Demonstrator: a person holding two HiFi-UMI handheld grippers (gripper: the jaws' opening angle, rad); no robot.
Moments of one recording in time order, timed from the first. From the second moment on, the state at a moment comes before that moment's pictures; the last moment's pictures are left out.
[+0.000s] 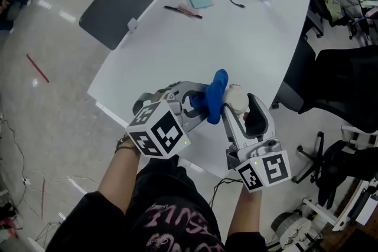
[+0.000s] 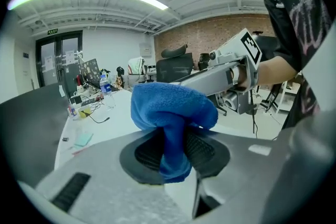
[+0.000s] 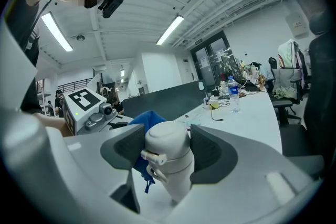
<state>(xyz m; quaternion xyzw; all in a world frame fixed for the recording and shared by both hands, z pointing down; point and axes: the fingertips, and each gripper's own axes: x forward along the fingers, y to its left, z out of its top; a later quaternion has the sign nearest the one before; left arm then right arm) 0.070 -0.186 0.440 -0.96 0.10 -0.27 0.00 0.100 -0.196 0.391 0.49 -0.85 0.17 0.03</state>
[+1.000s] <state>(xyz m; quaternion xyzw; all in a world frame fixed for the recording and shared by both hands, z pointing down) 0.073 -0.184 0.514 -0.95 0.08 -0.30 -0.07 0.099 -0.200 0.394 0.49 -0.85 0.18 0.04</state>
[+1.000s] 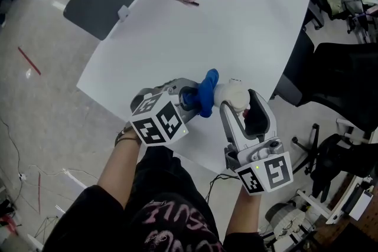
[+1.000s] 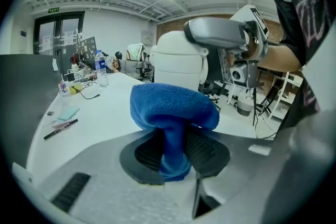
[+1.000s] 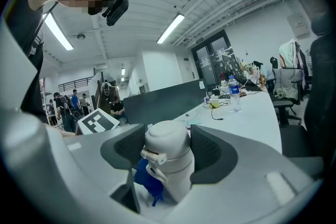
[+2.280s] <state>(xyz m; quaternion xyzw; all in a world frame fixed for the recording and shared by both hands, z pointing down) 0.029 -0.203 0.488 -0.93 0.26 -0.25 -0.11 0.100 -0.196 0.394 0.49 -0.85 0.18 0.03</state>
